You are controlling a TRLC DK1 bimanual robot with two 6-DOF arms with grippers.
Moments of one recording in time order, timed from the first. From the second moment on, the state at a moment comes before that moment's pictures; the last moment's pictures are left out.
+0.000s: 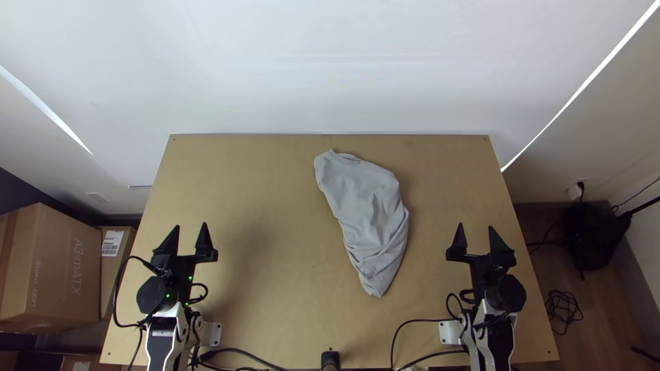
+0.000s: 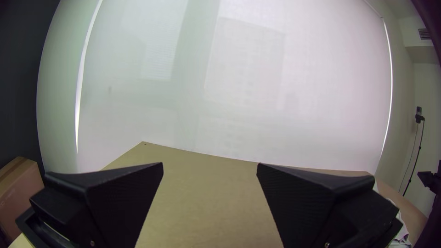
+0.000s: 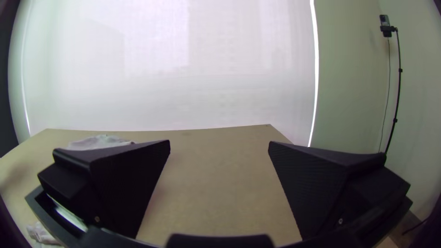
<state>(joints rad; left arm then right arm) 0.05 0.01 0.04 0.02 -0.05 -0.16 -0.05 0.00 0.03 -0.02 0.01 0.05</state>
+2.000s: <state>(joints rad) -0.92 1.36 1.15 -0.40 0.18 -0.10 0.11 0.60 0.69 -0.29 0.02 0.05</state>
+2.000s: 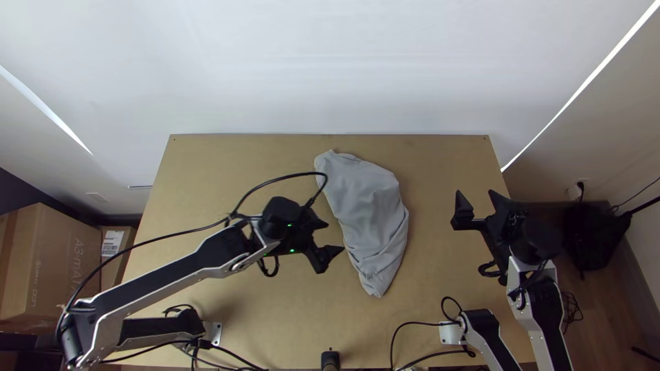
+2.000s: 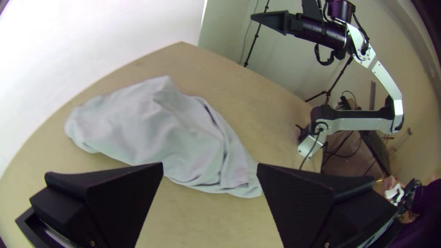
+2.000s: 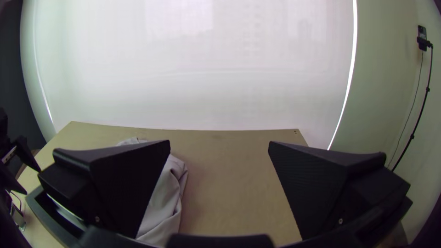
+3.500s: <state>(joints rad) -1.14 1.91 1.43 -0.51 0.37 -0.54 -0.06 0.64 0.67 -0.47 0.00 0.23</state>
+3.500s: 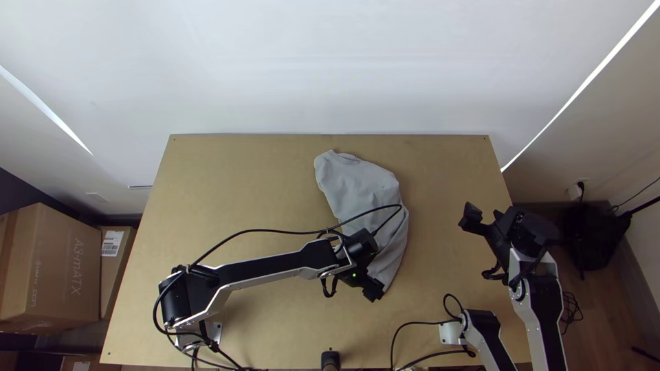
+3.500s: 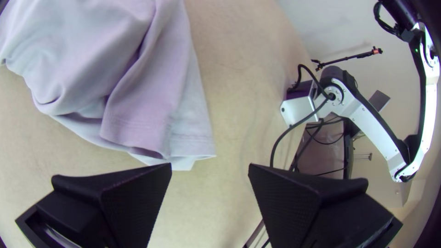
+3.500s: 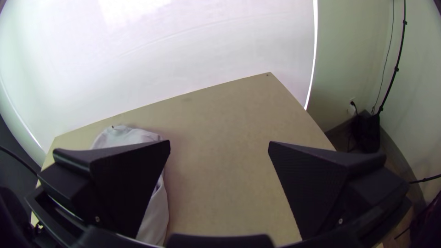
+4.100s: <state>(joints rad) -1.12 1.94 1.46 -0.51 0.26 -0.48 -0.06 0.59 0.64 -0.48 0.00 0.23</state>
